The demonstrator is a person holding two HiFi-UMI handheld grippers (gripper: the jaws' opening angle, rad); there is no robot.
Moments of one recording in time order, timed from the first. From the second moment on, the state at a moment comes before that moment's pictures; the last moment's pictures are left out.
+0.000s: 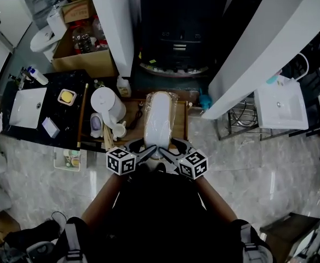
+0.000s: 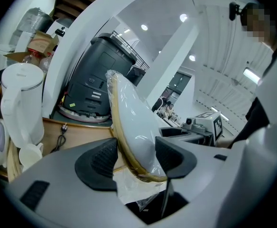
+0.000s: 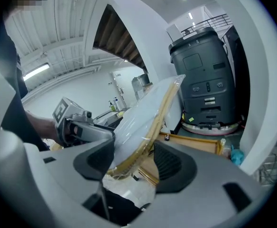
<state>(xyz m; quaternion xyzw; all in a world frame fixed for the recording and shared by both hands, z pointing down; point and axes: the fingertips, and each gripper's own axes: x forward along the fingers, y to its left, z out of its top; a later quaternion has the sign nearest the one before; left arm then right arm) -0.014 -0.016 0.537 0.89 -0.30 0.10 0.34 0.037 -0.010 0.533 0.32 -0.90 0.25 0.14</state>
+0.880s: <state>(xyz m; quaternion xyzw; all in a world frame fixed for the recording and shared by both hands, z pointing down) -0.008 -0.025 0.558 0.87 -0.31 0.10 0.37 0.044 -0.019 0.553 0.31 -0.90 0.28 0.15</state>
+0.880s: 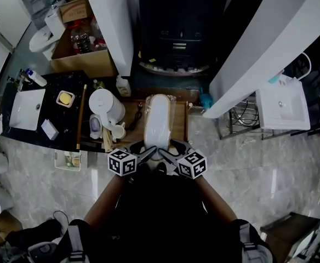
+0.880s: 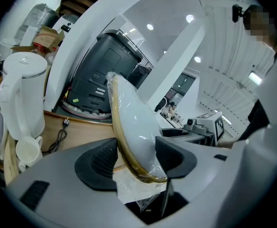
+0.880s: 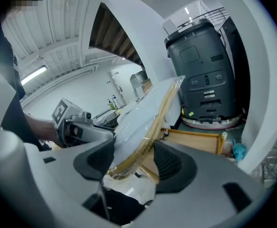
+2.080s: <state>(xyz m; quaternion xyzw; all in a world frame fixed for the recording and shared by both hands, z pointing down) -0.029 -0.039 0.670 0.83 -0.28 0.18 0.44 0.020 -0.031 0.669 0.31 -0.85 0.37 0.23</state>
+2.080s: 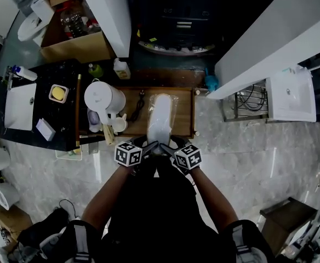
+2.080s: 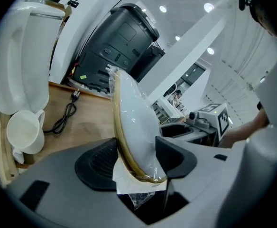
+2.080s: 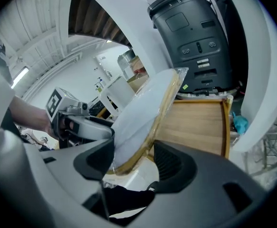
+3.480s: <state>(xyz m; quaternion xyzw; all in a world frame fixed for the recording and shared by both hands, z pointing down) -0.037 -0.075 0.779 0.79 -0.25 0.27 0.49 0.011 -0.065 0.780 0.30 -0.79 0.45 0.30</state>
